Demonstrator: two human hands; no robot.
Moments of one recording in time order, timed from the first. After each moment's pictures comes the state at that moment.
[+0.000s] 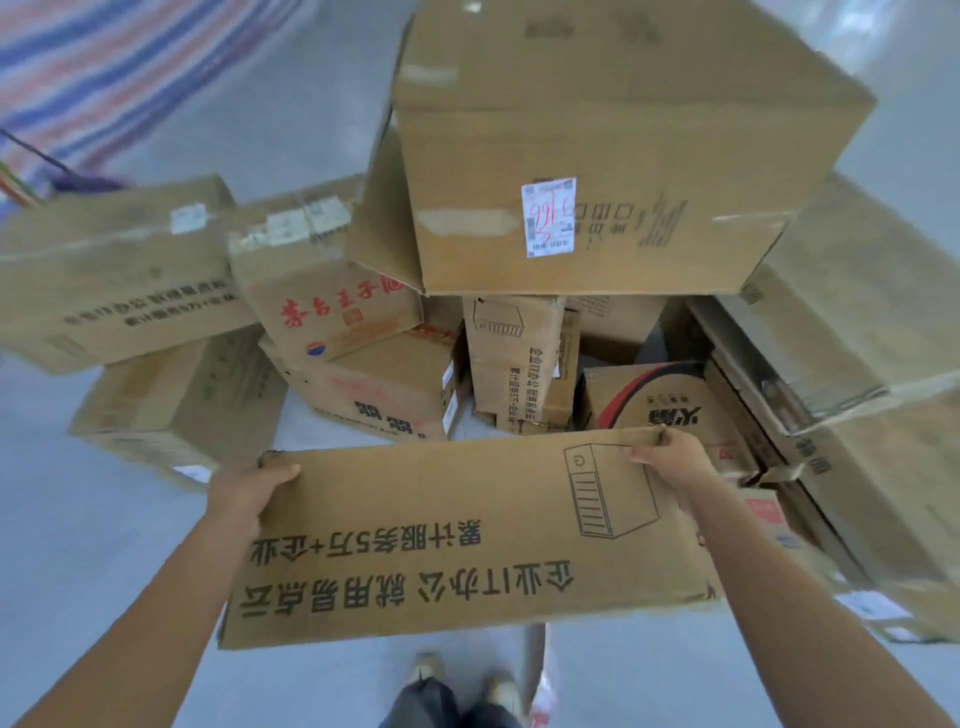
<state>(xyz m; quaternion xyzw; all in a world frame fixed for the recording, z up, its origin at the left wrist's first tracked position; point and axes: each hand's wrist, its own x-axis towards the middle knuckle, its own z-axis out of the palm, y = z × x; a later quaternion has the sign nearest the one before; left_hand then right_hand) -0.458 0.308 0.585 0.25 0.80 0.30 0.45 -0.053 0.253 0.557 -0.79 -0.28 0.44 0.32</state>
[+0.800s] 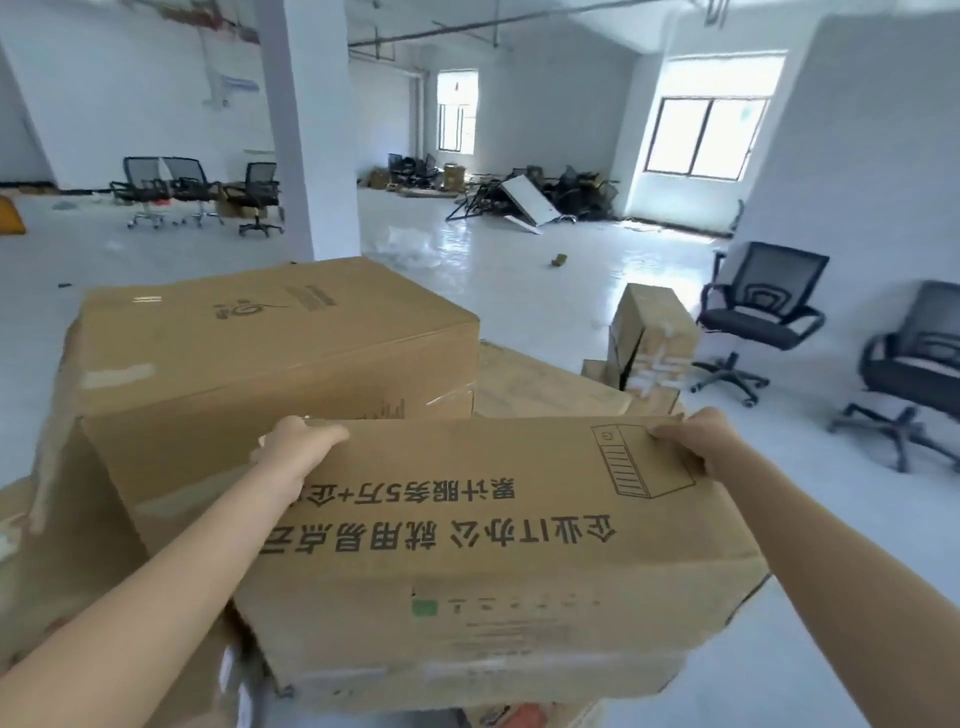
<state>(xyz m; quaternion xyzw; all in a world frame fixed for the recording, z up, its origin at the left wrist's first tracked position) -0.180 0.437 0.751 0.67 0.50 0.20 0.50 0.094 0.146 0.768 -0.88 -0.05 0.12 0.46</state>
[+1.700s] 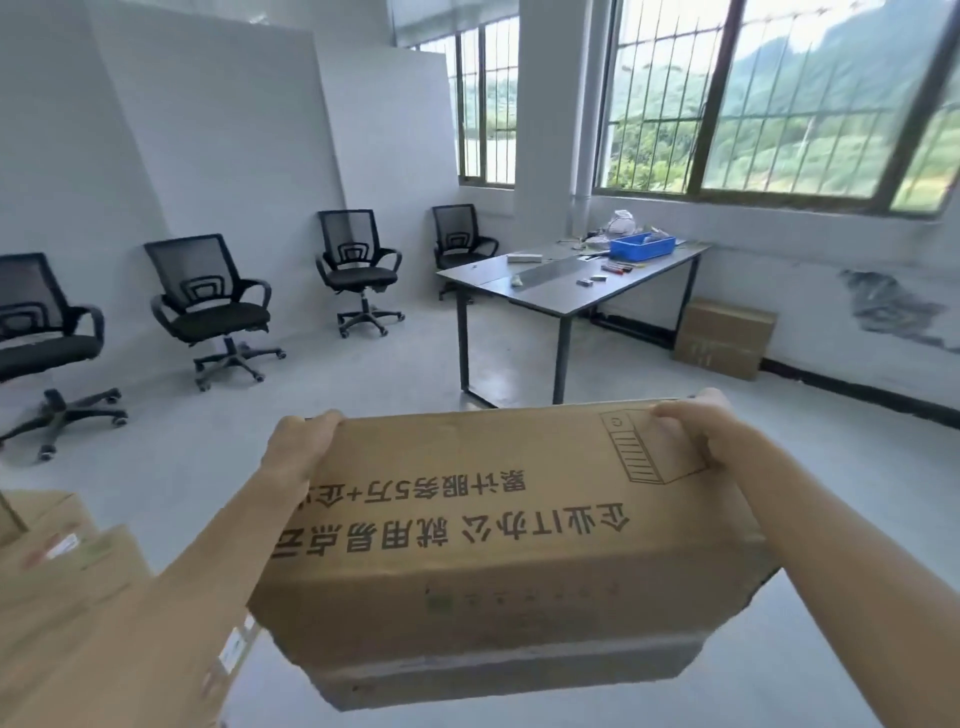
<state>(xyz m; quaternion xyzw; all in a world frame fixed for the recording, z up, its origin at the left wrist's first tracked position) 0.009 -0.036 0.779 0.82 -0.10 -0.17 0.54 -0.271 -0.314 0.794 -0.65 0.53 -0.24 0.48</state>
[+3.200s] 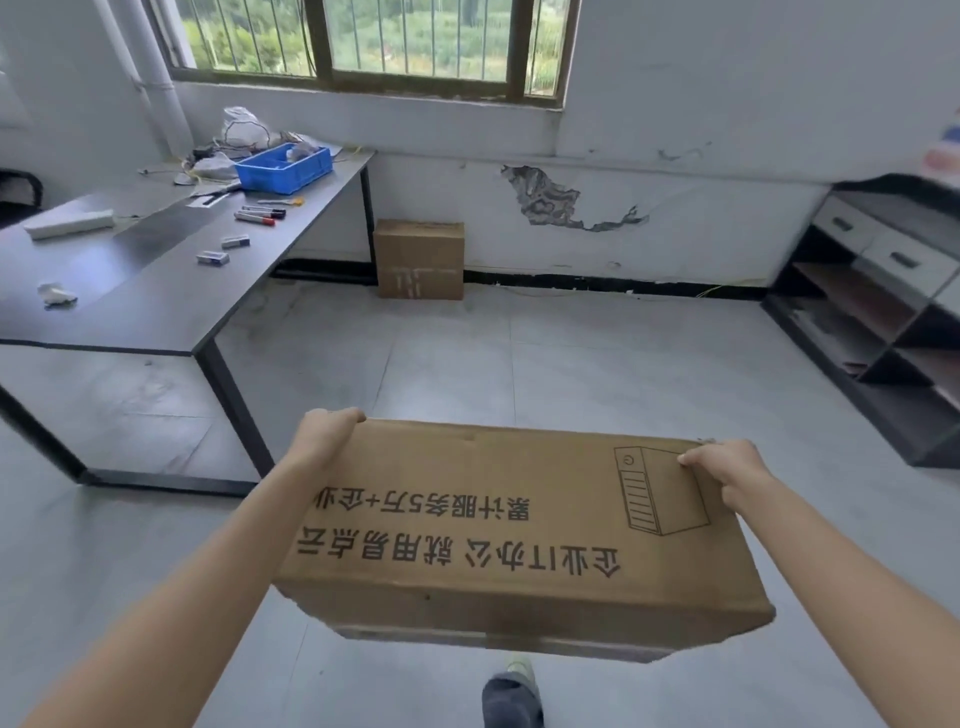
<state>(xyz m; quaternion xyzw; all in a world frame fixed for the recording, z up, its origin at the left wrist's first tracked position) 0.002 -0.810 0.685 0.76 -0.39 -0.41 0.33 -0.393 -0.794 0.668 -0.27 0.81 -0.38 0.36</state>
